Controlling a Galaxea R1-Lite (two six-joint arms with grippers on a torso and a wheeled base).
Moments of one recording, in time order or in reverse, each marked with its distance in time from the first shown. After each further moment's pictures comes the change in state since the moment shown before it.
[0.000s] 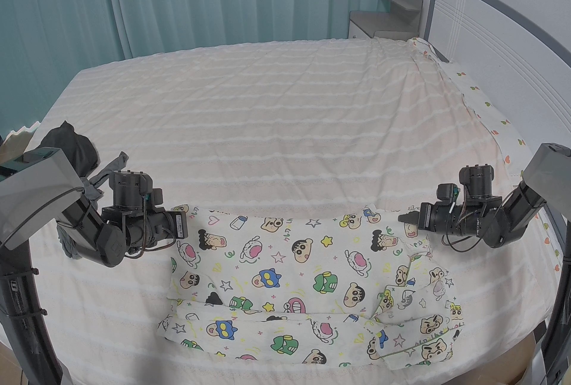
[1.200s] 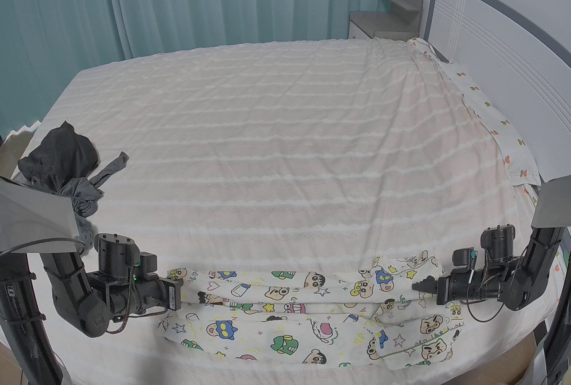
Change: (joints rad) left arm -0.059 -0.043 0.570 -0.397 -0.042 0.074; right arm -0.022 -0.050 0.614 -0.391 0.063 -0.233
